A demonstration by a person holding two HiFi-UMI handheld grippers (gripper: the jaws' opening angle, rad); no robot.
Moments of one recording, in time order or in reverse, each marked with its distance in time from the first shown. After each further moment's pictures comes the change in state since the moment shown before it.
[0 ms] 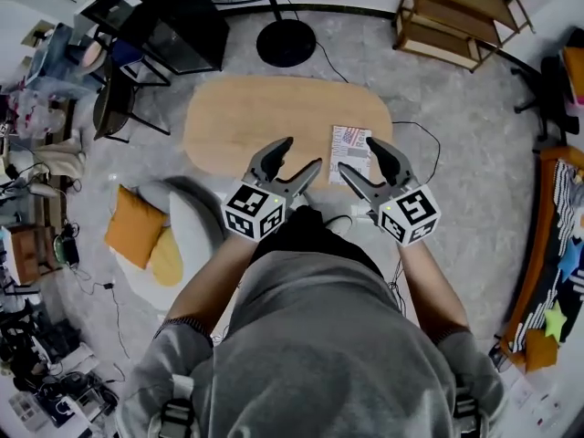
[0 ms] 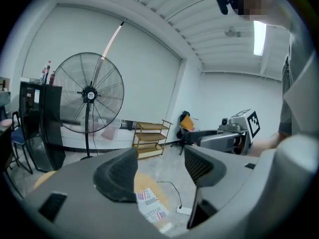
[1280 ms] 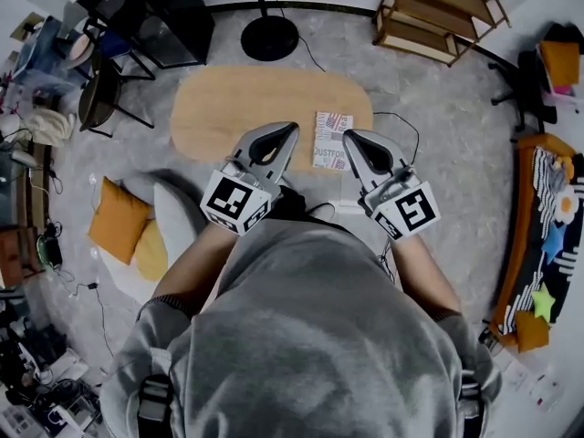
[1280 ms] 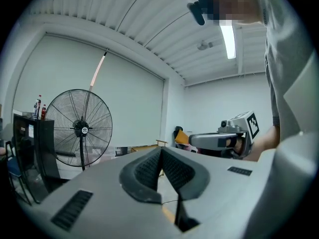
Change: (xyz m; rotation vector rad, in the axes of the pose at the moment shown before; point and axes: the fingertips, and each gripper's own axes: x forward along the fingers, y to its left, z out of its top) left arm -0.070 -0.055 0.079 0.199 -0.240 -0.071; right arm -0.052 0.075 0.079 -0.175 -0.220 -0.014
